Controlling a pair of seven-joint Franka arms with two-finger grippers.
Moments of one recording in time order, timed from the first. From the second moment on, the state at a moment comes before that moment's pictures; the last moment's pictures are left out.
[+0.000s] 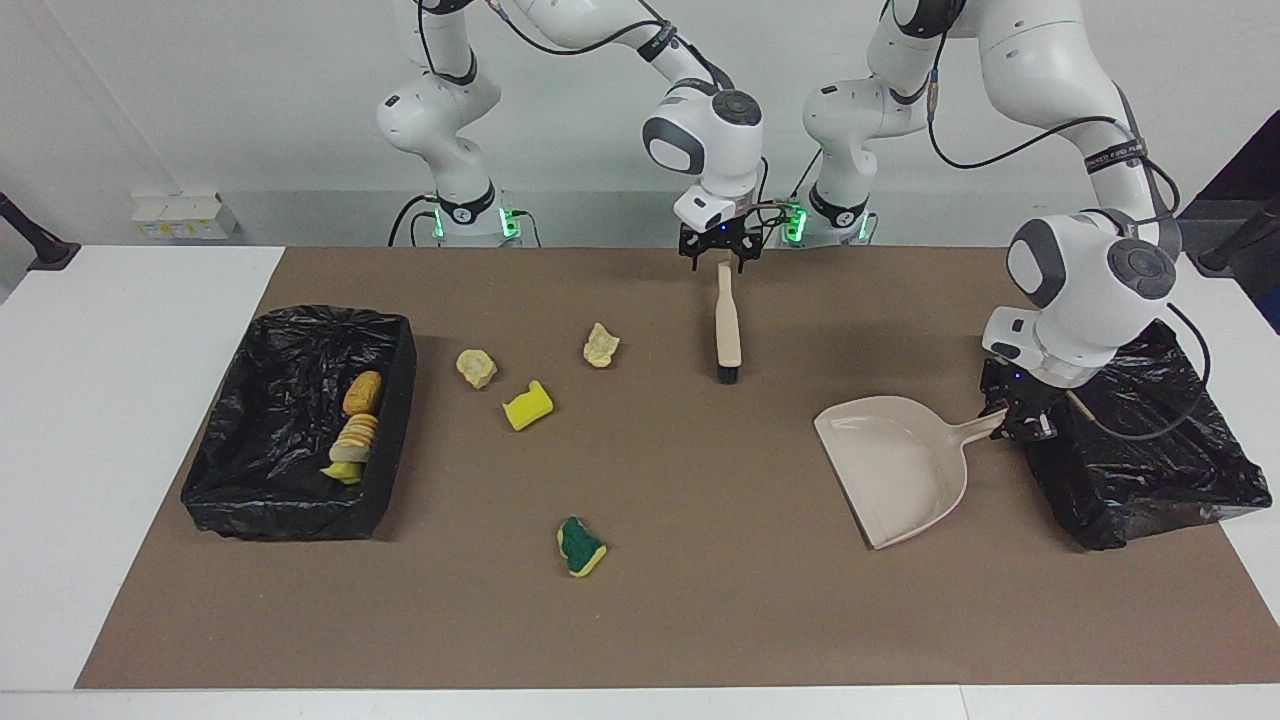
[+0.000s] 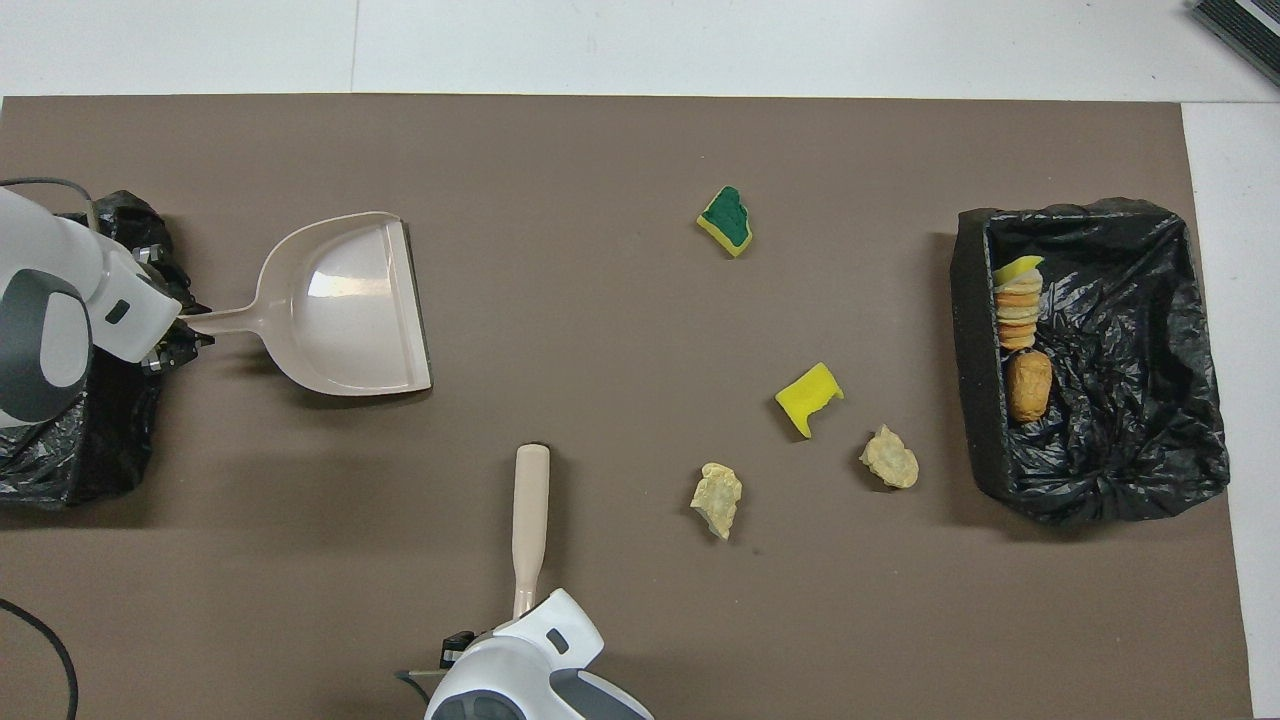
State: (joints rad) left arm 0.10 0.26 -0.05 -1.87 0.04 2.13 1.47; right arm 0.87 0.21 0.20 -2.07 0.04 2.32 1.16
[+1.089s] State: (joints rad) left arm -0.05 0.21 -0.07 -1.91 0.04 2.04 1.37; right arm 0.61 -0.15 0.18 -2.18 0.04 1.96 1.08
